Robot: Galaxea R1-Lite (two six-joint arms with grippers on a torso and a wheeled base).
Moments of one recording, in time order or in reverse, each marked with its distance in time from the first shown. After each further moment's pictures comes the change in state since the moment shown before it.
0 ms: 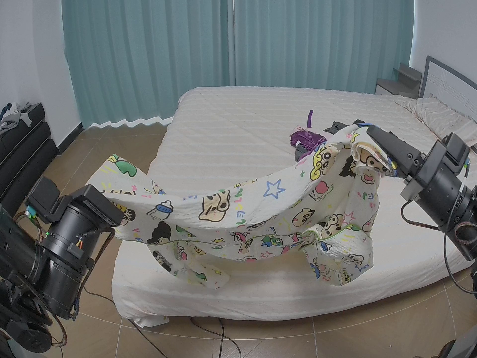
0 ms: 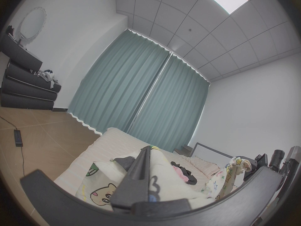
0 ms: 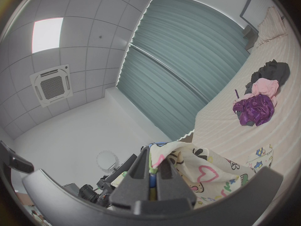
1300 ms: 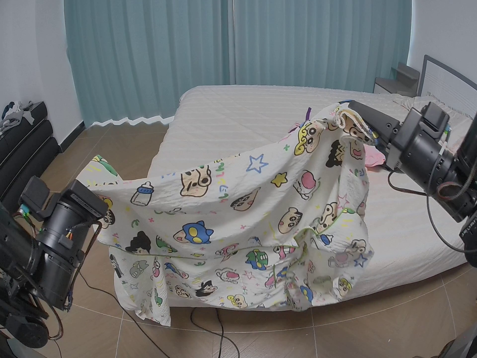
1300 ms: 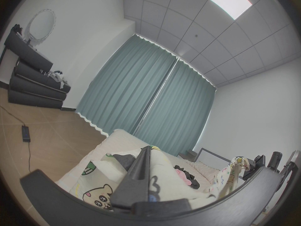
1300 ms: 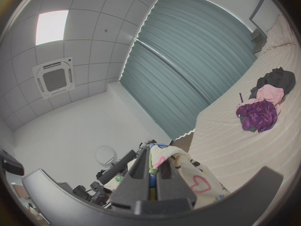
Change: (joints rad) left arm 0.093 -0.016 0.025 0.001 -0.012 -0.072; right arm -0.101 0.104 -0.212 0.122 0.128 -0.037
